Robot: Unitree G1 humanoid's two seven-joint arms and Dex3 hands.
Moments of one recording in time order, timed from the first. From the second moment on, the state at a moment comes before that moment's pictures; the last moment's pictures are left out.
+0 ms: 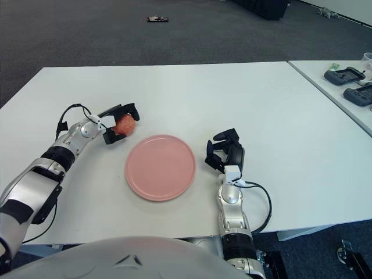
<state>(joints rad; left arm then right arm) -0.66 0.35 -0.36 1.01 0.38 -0.34 -0.22 0.10 0.03 -0.07 0.26 -0.17 -0.45 -0.33</state>
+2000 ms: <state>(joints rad) -0.35 0.41 -0.22 0.09 0.27 -0.36 -0.35 0.09 0.03 -0.08 0.28 -0.17 -0.42 -0.32</state>
